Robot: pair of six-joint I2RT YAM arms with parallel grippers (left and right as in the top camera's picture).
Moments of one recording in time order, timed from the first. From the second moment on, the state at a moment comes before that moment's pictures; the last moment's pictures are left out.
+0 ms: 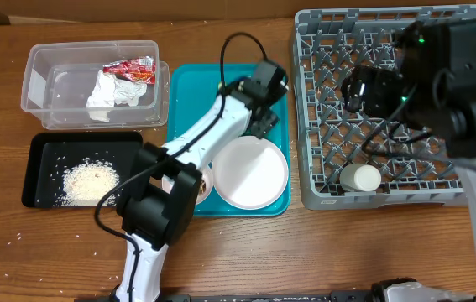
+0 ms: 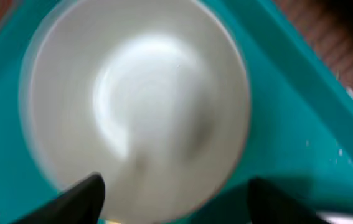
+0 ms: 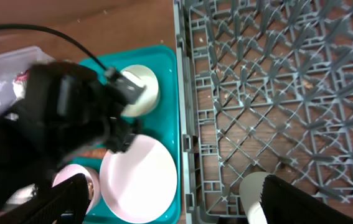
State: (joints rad) left arm -0.56 2.15 1.76 -0.81 -0.20 0.15; right arm 0.16 1.42 1.83 -1.31 -0.12 0.33
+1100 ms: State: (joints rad) left arm -0.57 1.77 1.27 -1.03 -0.06 -0.68; right arm 0.16 1.36 1.83 -1.39 -0.11 0.33
